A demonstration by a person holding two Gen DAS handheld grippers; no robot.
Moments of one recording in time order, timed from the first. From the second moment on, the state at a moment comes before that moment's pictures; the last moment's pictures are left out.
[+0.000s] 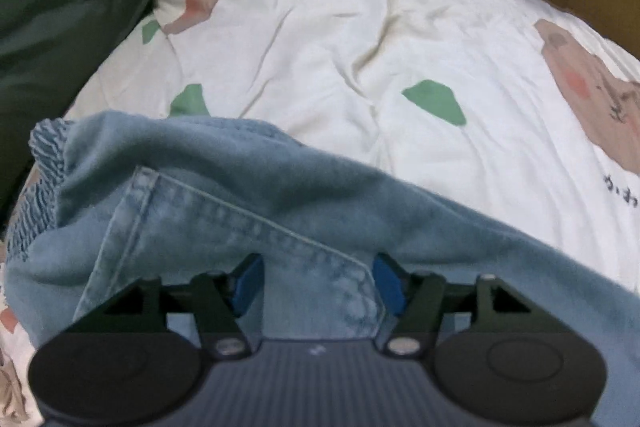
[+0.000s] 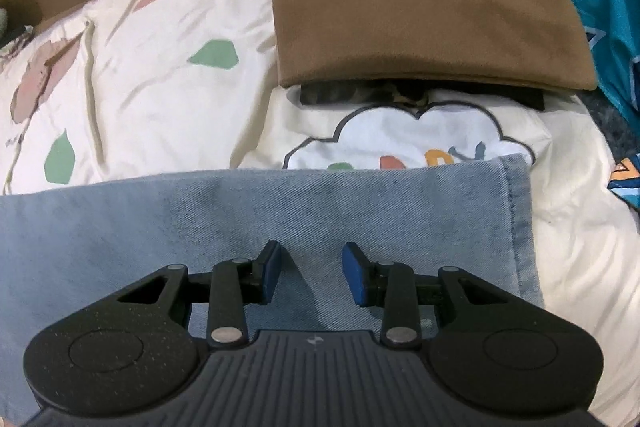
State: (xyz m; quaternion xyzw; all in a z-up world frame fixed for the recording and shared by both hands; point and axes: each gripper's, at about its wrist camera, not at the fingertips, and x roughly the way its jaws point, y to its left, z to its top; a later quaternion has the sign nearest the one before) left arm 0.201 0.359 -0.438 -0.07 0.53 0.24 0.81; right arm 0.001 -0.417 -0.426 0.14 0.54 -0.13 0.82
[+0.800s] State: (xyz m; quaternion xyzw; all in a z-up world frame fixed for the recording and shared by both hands) left arm 0.258 0.384 -0.414 -0.05 0.56 0.23 0.80; right arm 0.040 -0.426 -0.435 0.15 0.56 -0.15 0.80
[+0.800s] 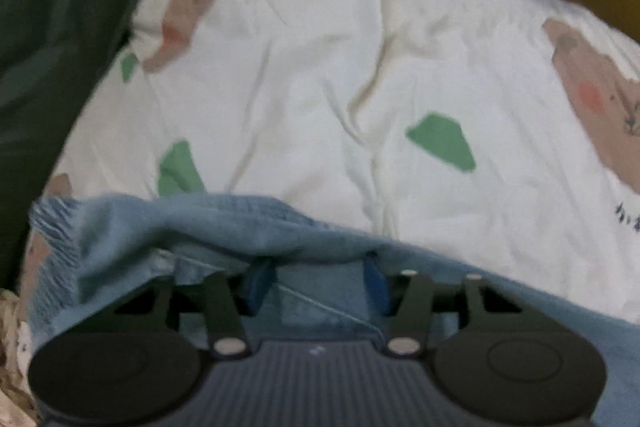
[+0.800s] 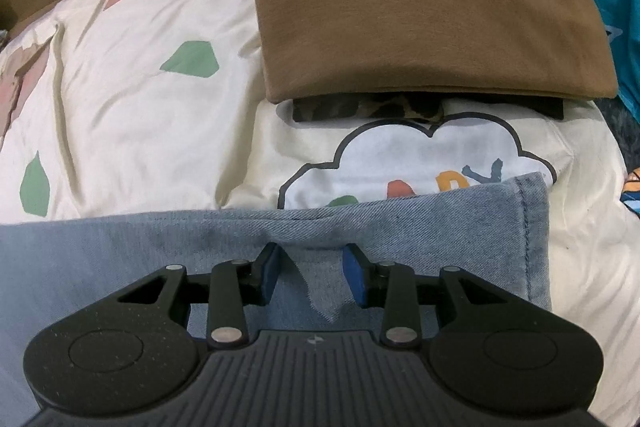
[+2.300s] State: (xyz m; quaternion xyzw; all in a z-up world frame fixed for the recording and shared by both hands) left arm 0.221 0.451 -0.394 -0.06 0.57 0.29 0.77; right arm 0.011 -0.410 -0.439 0.12 0.57 -0.10 0.81
